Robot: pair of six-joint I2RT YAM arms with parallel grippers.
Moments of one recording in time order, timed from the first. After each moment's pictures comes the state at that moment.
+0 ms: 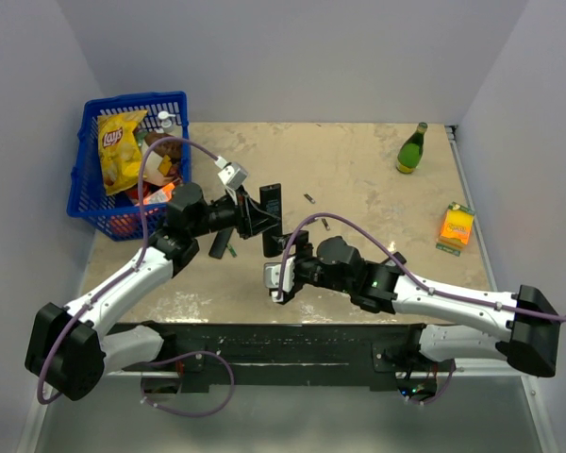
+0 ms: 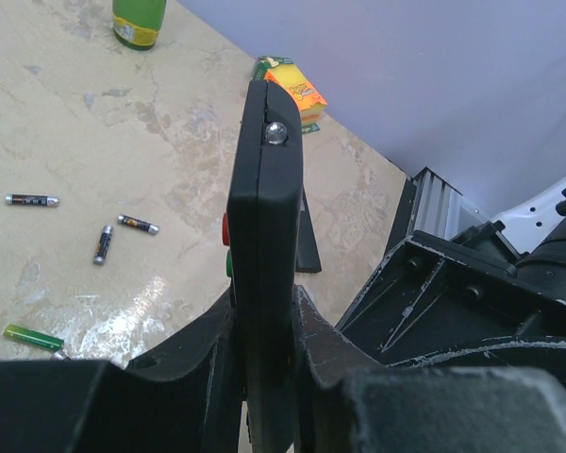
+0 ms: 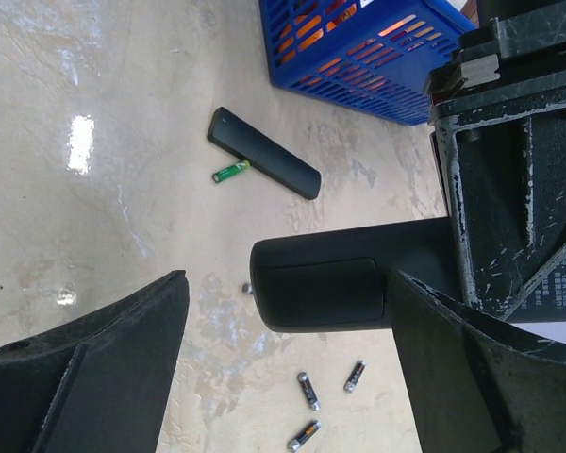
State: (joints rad) left arm -0.48 1.14 0.75 0.29 0.69 -0.39; right arm 1.12 1.13 0.74 0.07 -0.04 -0.82
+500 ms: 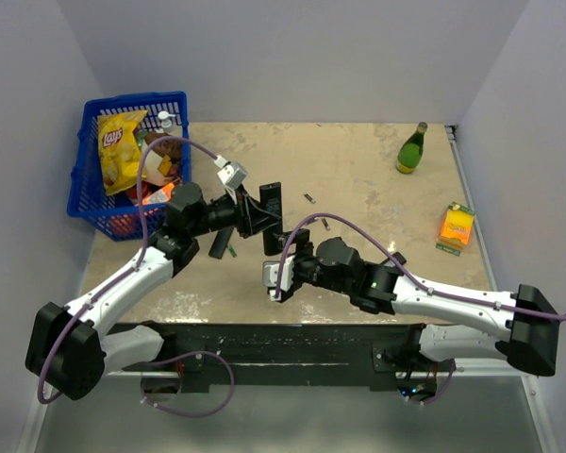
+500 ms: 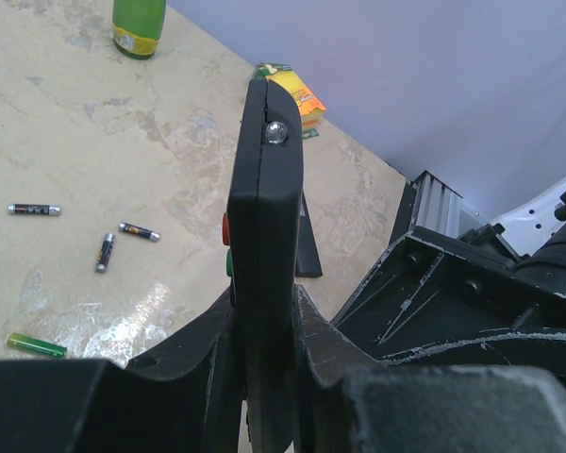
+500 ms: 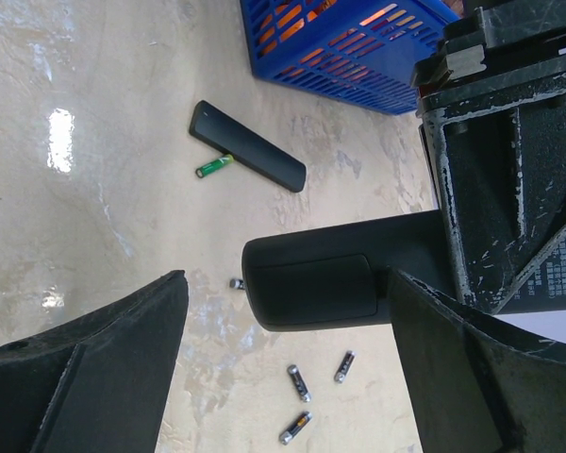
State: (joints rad) left arm -0.48 1.15 0.75 0.31 0.69 -0.39; right arm 1.13 1.14 0.74 0.09 0.02 -0.82
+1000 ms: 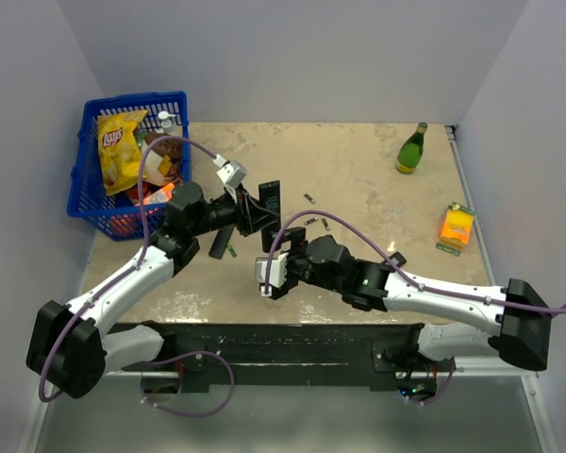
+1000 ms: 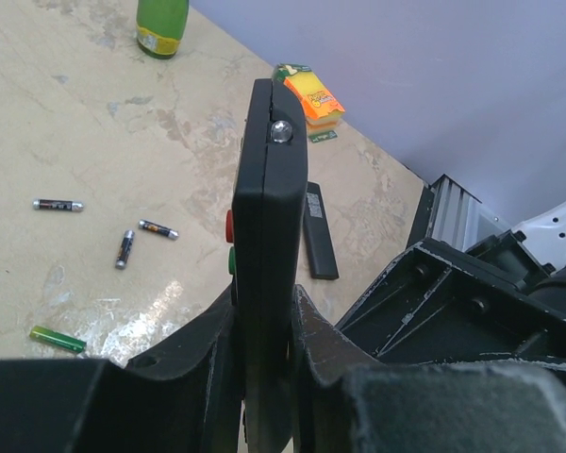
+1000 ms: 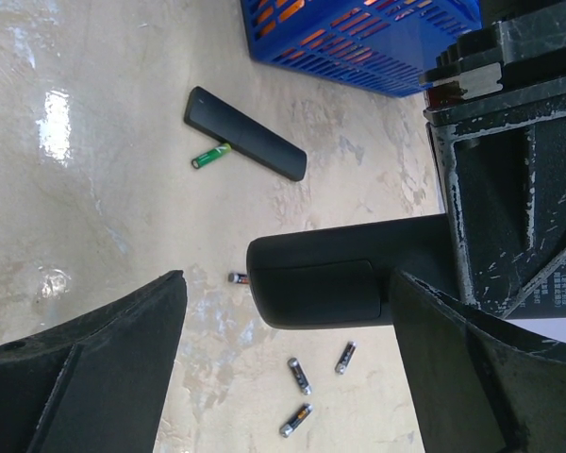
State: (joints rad) left arm -0.48 1.16 0.75 0.31 0.66 -0.38; right arm 1.13 1.20 0.78 0.08 0.06 -0.82
